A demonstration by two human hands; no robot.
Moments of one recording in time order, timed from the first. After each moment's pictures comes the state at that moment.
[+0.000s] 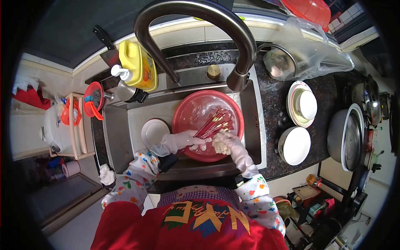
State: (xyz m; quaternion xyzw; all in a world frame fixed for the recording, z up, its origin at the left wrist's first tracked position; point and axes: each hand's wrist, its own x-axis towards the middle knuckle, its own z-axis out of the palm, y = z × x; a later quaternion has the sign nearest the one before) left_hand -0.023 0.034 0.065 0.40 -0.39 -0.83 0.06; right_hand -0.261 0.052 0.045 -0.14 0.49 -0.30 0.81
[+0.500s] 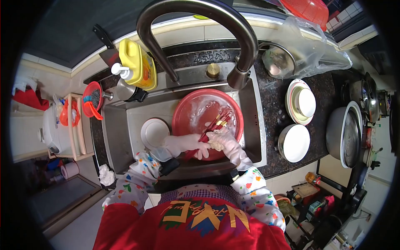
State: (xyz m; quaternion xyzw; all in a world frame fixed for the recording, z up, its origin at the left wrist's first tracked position) left_hand -0.033 0.039 0.079 0.38 -0.39 -0.84 -0.04; right_hand -0.229 0.039 0.059 -0.18 0.40 -0.32 0.84
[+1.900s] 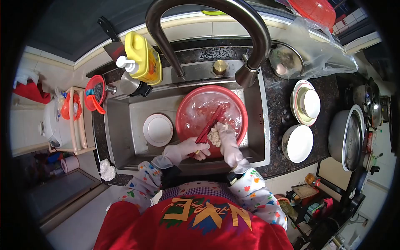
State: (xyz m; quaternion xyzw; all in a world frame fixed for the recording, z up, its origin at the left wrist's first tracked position) left_hand -0.036 0.090 0.071 0.50 -0.21 -0.83 0.14; right_hand -0.196 0.049 0.042 -0.12 0.62 -0.38 0.68
